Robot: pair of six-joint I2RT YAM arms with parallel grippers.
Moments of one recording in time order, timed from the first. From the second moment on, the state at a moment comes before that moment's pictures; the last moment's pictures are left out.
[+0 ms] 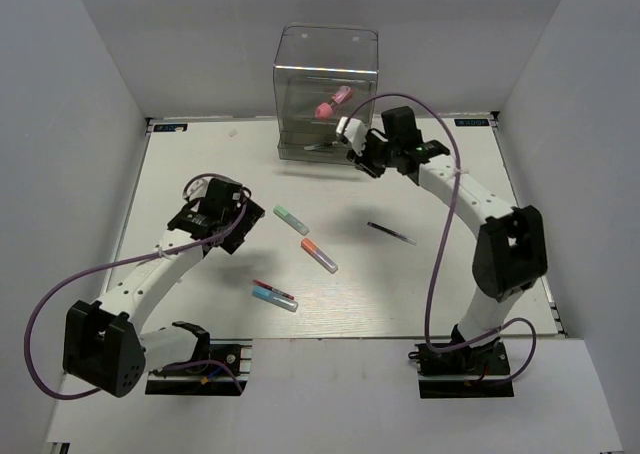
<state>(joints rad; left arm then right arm) -0.39 1.18 0.86 -0.57 -0.20 -1.17 0.45 1.77 1.49 -0.39 -0.36 -0.76</state>
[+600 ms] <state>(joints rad) -0.39 1.46 0.99 -1.00 -0.18 -1.43 0.33 1.69 1.17 -0.57 -0.44 -0.59</state>
